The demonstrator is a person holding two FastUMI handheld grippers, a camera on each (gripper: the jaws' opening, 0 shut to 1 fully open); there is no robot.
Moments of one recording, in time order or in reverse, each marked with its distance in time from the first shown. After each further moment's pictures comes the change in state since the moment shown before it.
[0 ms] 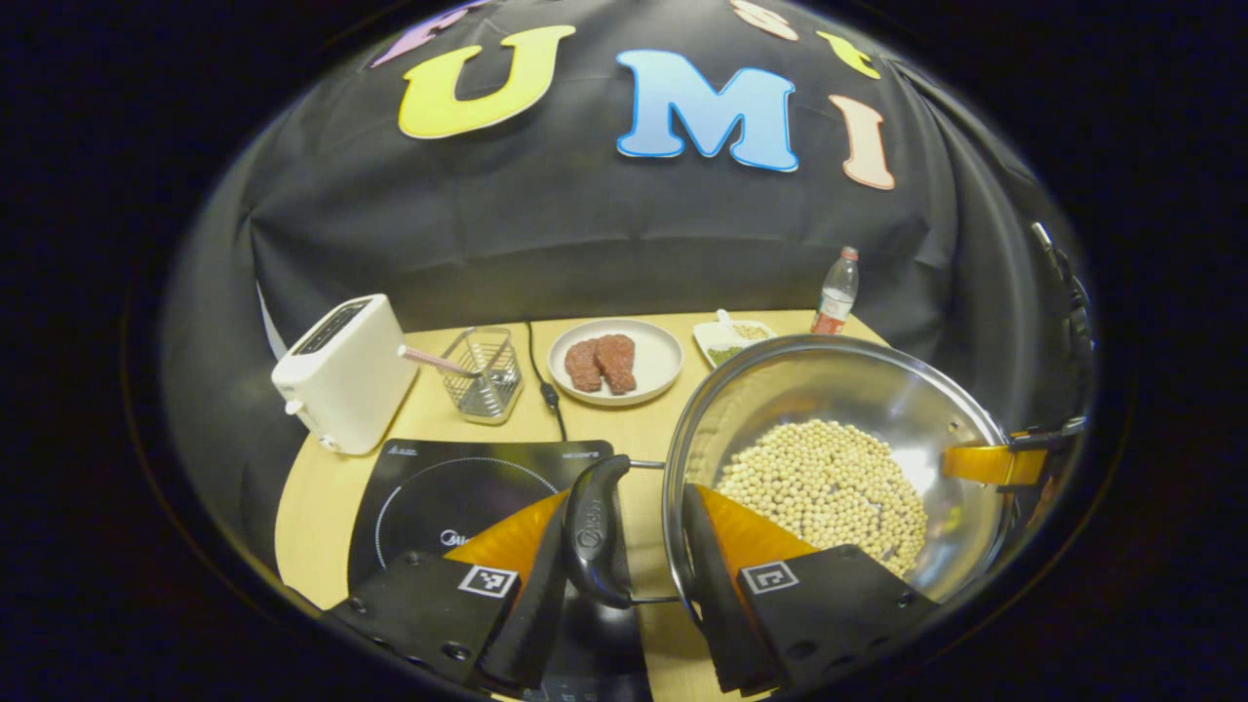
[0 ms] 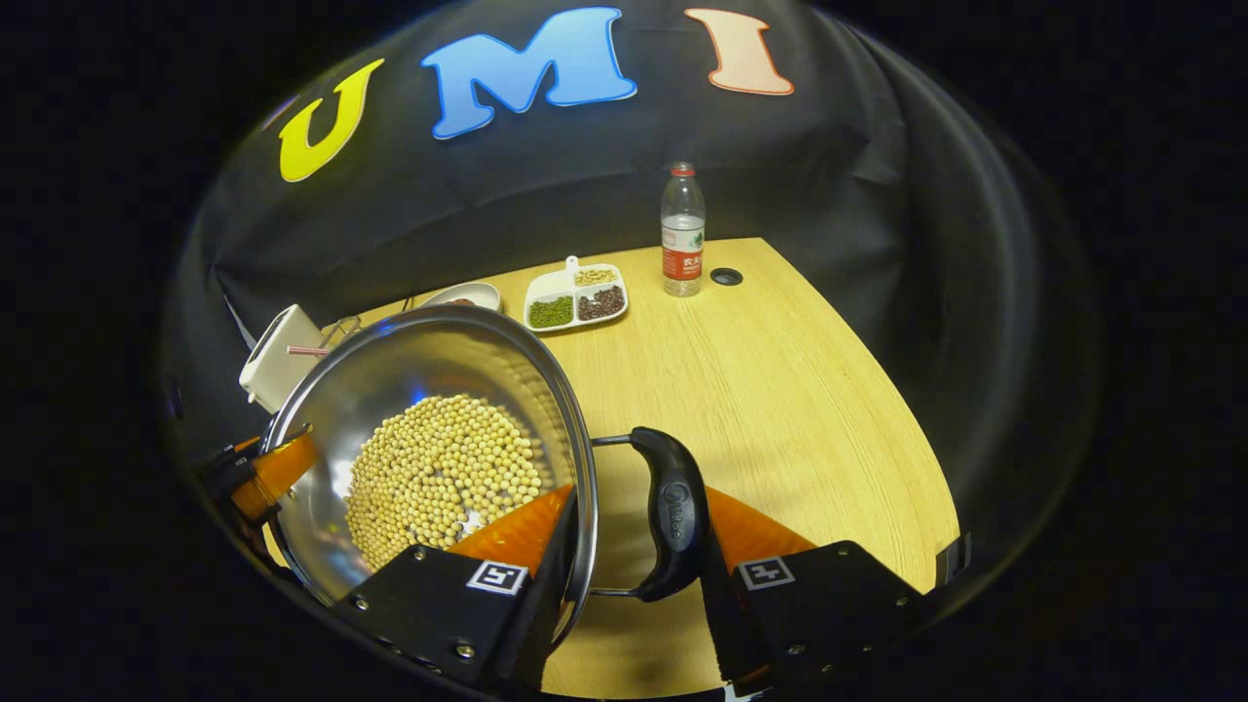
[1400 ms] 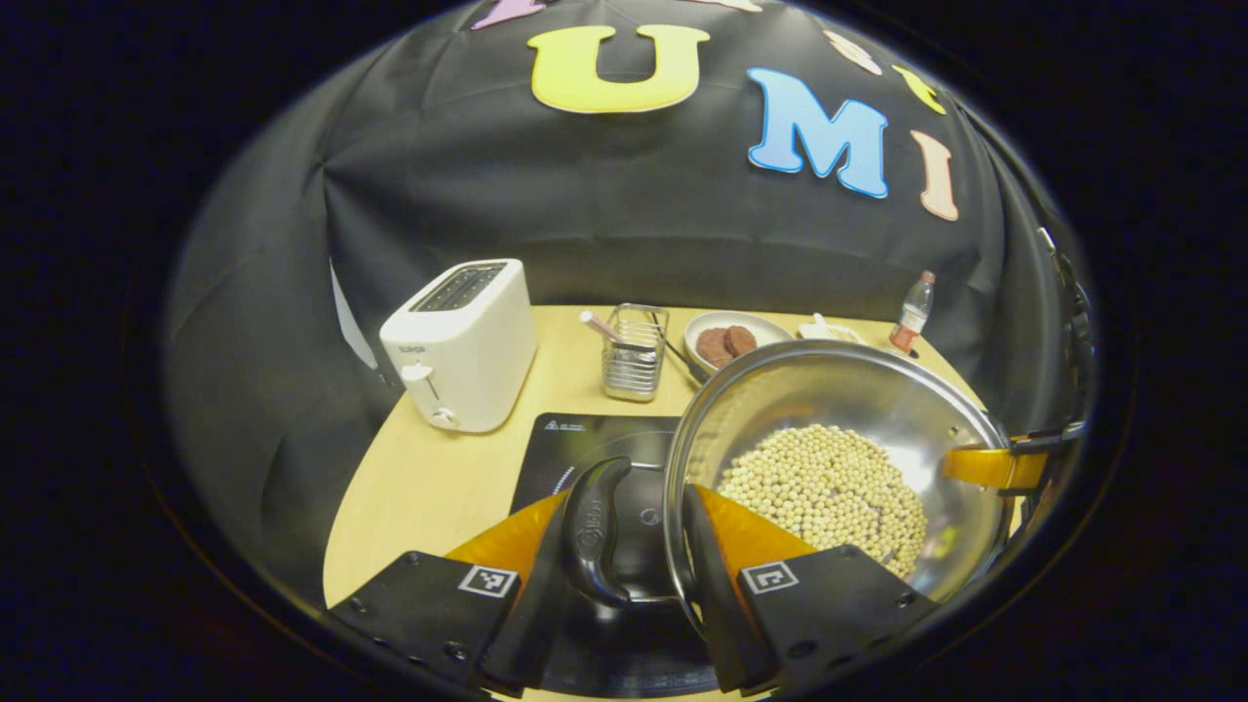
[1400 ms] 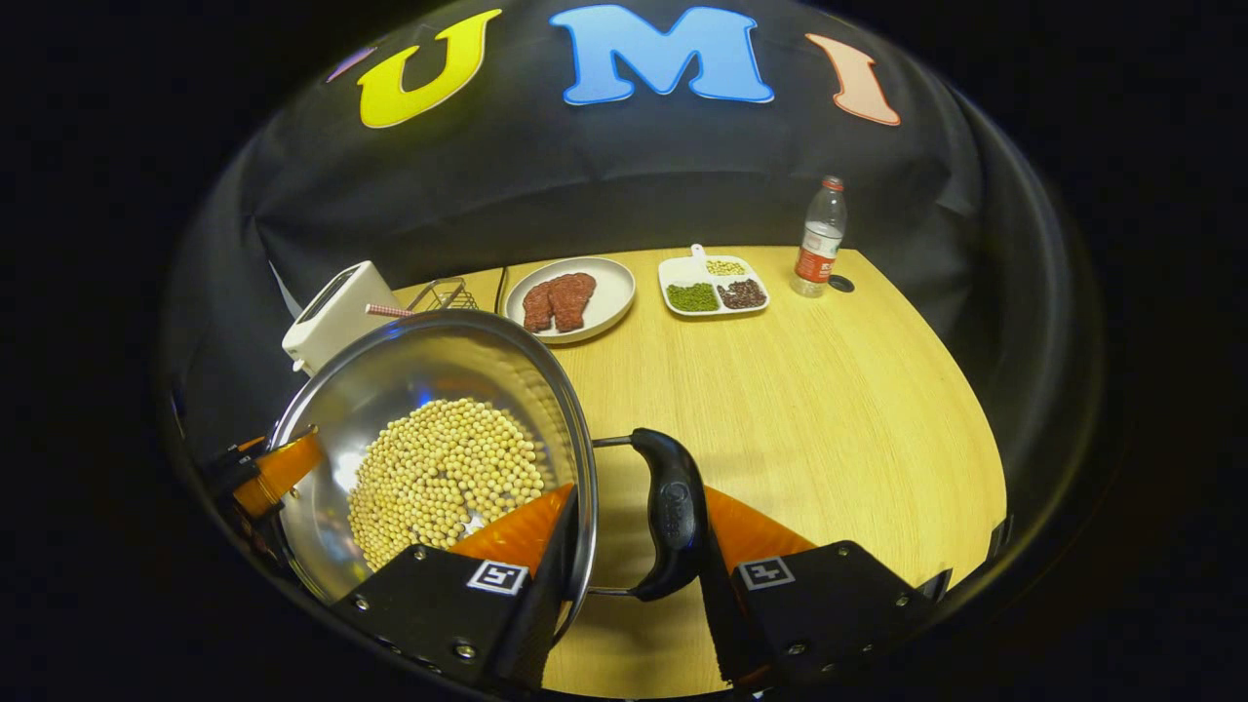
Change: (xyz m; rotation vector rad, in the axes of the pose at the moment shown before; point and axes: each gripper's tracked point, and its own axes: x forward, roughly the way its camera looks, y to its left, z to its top) left arm -0.032 0.193 -0.034 -0.079 0.013 0.087; right arm 0.018 0.006 0.009 -0.082 0.028 0.071
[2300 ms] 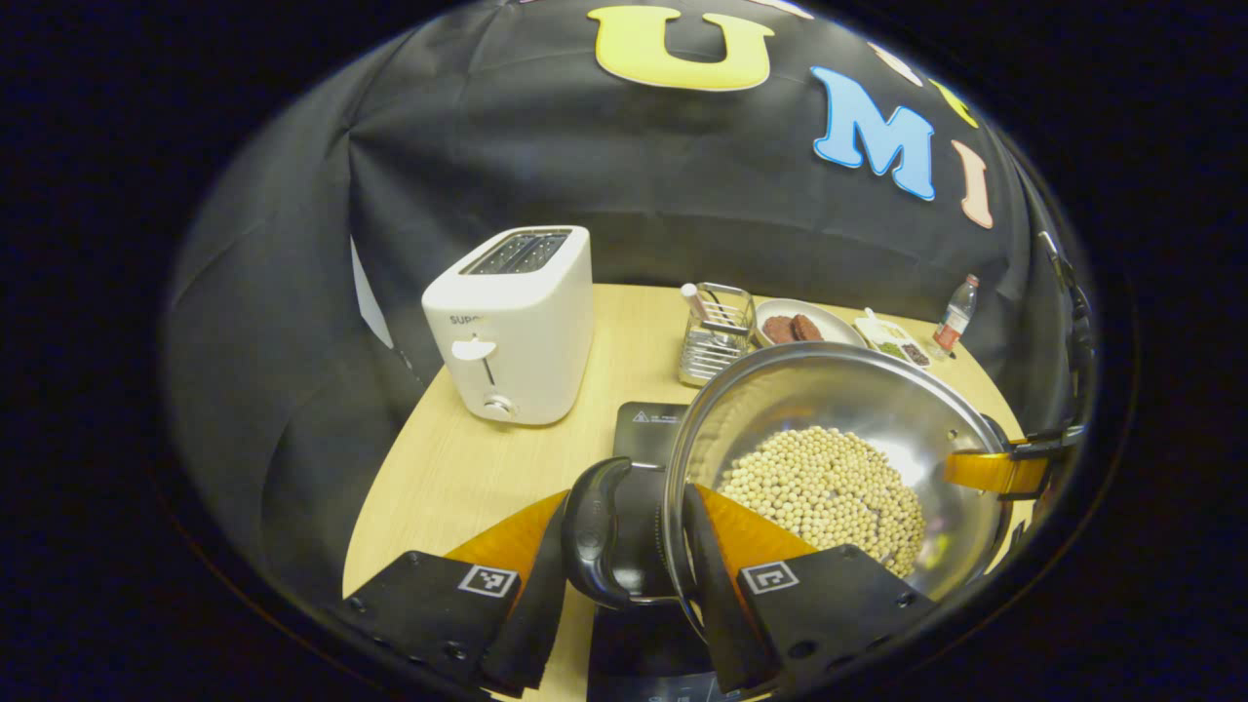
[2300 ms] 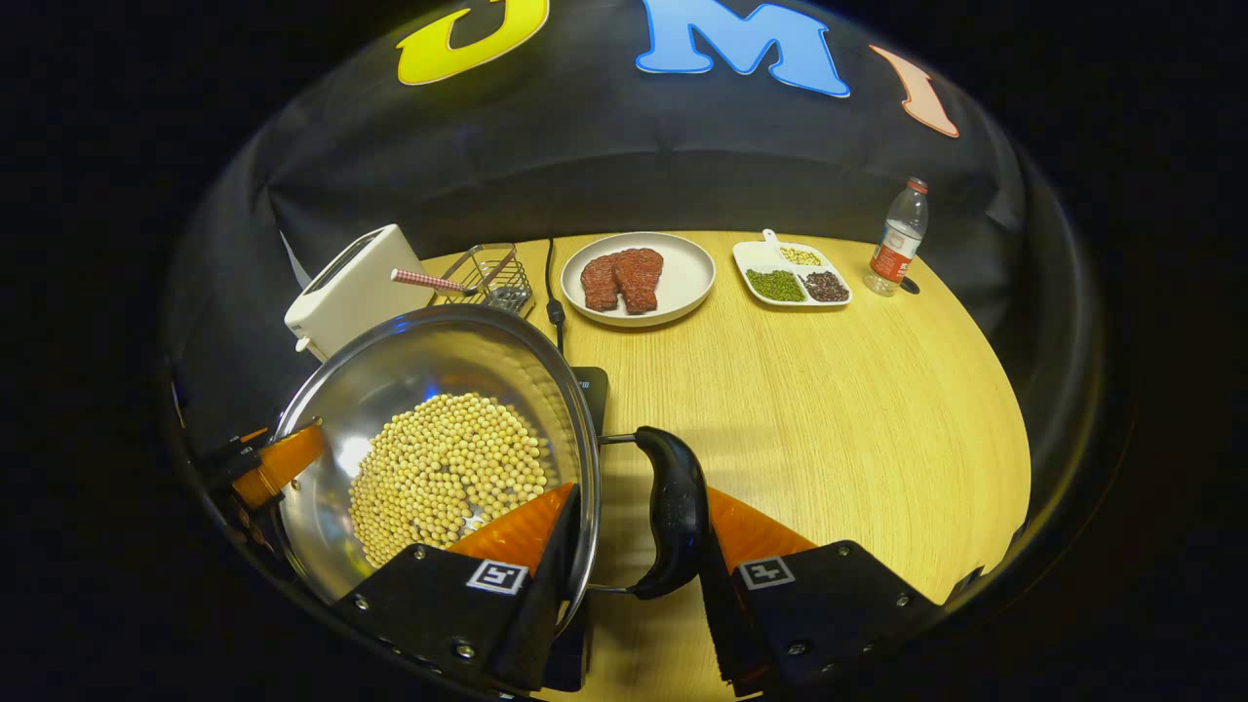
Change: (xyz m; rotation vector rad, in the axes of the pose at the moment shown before) left arm 0.040 0.097 -0.022 -0.035 0.038 0.027; right arm 0.007 -0.011 0.010 -0.047 0.051 0.037
